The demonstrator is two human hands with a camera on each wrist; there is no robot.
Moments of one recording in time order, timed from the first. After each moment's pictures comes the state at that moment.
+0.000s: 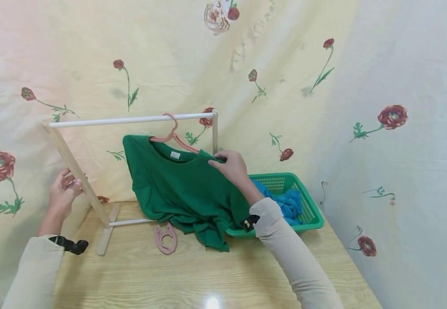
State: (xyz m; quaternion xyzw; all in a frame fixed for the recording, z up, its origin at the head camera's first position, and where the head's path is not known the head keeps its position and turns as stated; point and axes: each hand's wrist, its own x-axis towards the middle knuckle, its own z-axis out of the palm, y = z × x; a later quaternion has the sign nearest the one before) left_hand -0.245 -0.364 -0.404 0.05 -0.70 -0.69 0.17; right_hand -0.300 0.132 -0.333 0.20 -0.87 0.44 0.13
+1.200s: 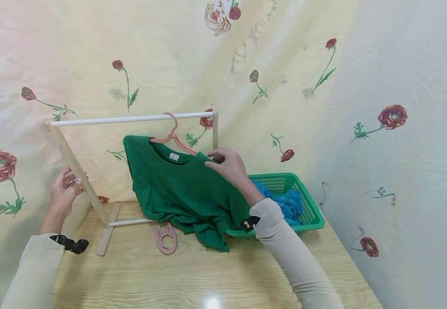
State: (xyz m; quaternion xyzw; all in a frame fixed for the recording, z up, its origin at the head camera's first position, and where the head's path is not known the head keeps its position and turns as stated) left_hand -0.259 -0.368 -0.407 0.04 -0.69 -0.70 0.18; right_hand -0.300 0.125 -0.326 0.21 -0.86 0.45 0.11
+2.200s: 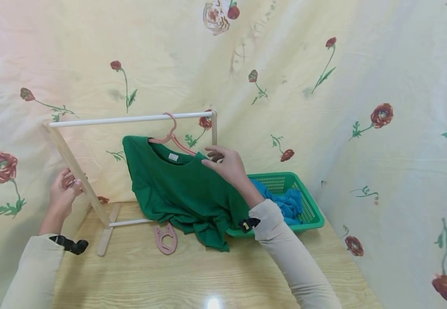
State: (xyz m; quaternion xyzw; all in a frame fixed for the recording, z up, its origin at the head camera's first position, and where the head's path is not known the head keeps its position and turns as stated) left_hand -0.259 -0.365 -0.404 0.06 -0.72 -0.67 0.17; right_hand -0.296 0.125 -0.320 0.24 -0.84 0.48 0.11
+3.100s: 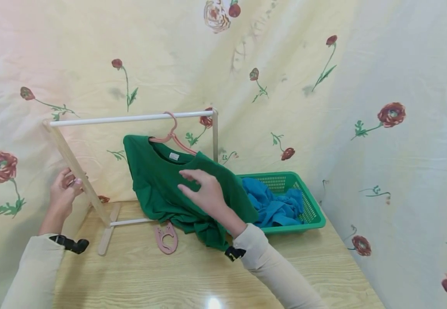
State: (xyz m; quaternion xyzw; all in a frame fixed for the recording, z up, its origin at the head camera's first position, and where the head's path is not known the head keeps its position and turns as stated) left_hand -0.263 -0.367 -0.407 0.06 -0.71 -0.68 0.18; right_hand -0.239 0.066 -0.364 0.34 -0.80 0.44 0.23
